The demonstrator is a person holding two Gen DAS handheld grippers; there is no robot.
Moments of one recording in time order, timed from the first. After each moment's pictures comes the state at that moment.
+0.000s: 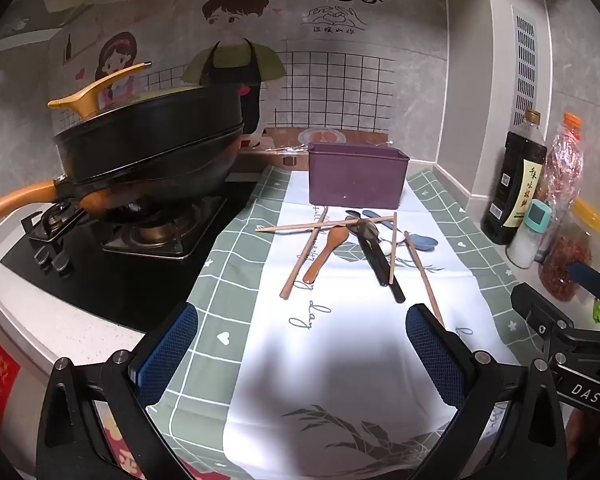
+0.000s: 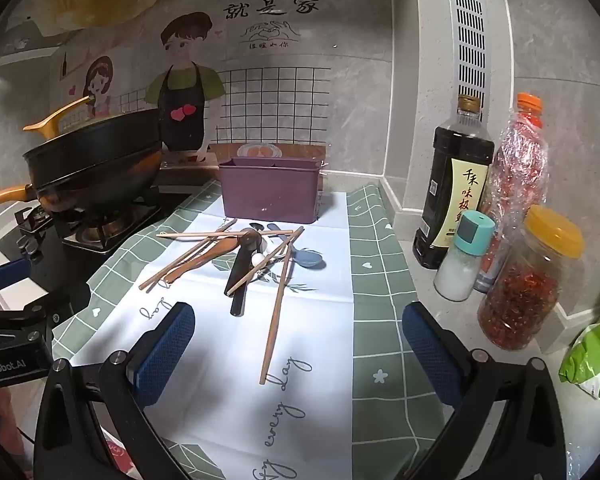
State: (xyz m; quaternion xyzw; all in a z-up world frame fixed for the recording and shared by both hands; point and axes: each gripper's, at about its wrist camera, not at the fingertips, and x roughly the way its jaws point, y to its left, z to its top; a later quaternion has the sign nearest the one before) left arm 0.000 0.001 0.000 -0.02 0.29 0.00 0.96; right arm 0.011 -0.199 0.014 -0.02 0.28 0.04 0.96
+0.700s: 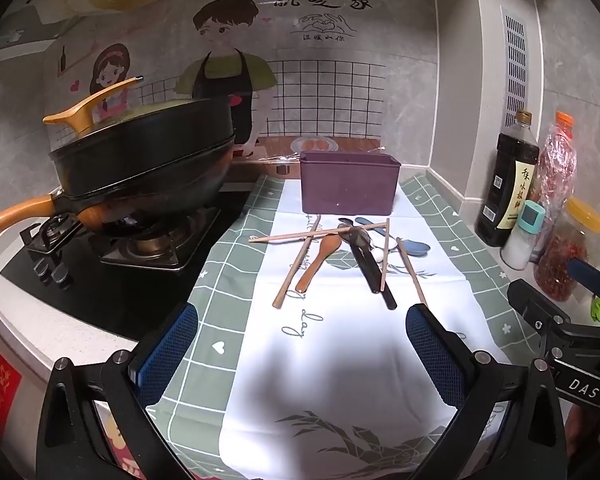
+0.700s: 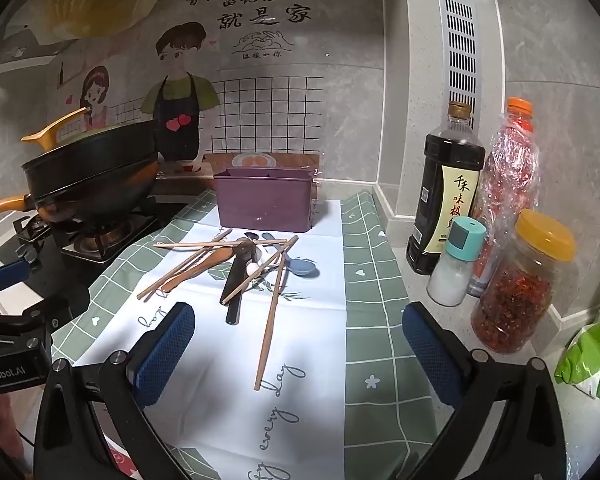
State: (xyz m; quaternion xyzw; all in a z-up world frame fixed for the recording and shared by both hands) left arm -0.003 -0.009 0.008 0.00 0.28 -0.01 0.96; right arm 0.008 -0.206 0.020 -0.02 0.27 0.03 0.96
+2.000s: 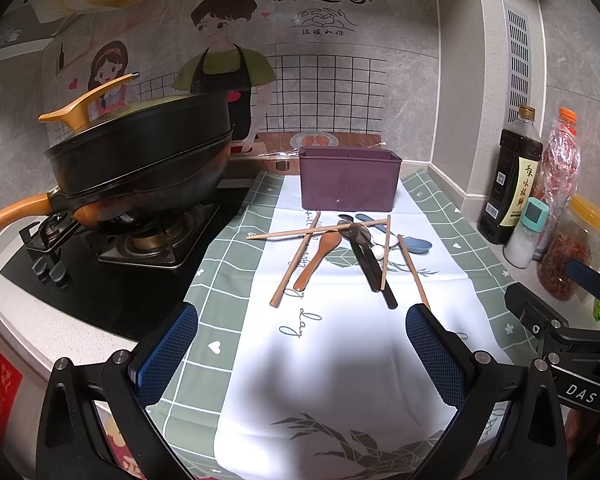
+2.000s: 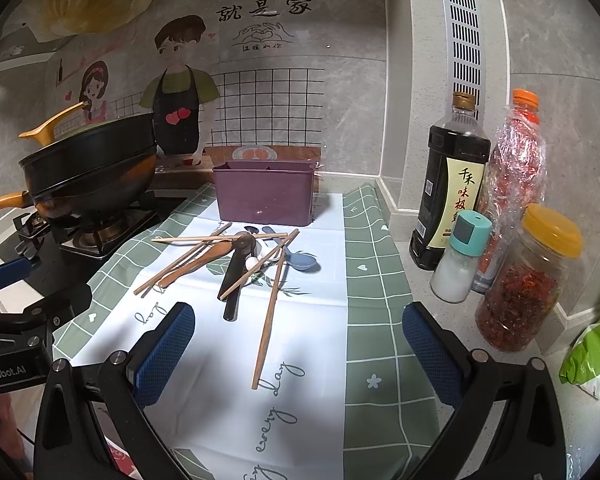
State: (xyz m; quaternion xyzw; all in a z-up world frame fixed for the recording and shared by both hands) left arm 0.002 -0.011 0.004 0.00 0.28 -0.01 0.96; right arm 0.014 -0.207 0.012 -0.02 0.28 0.04 0.96
